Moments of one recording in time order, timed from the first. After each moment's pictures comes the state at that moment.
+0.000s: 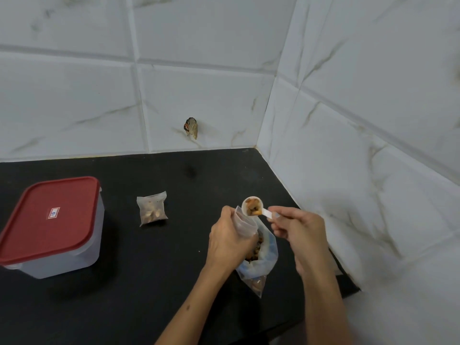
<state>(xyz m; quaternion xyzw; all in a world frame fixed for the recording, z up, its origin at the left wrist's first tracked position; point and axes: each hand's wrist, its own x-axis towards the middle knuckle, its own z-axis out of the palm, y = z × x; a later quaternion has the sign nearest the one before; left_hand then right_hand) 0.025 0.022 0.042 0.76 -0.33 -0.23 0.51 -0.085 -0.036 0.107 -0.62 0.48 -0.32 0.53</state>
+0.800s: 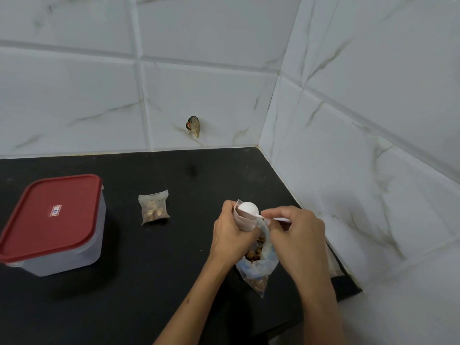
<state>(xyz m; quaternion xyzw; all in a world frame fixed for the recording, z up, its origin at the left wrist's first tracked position) 0.029 0.020 0.044 0.70 -0.31 -0.26 0.59 -0.077 -0.016 0.117 -0.81 0.45 -0.25 0.26</state>
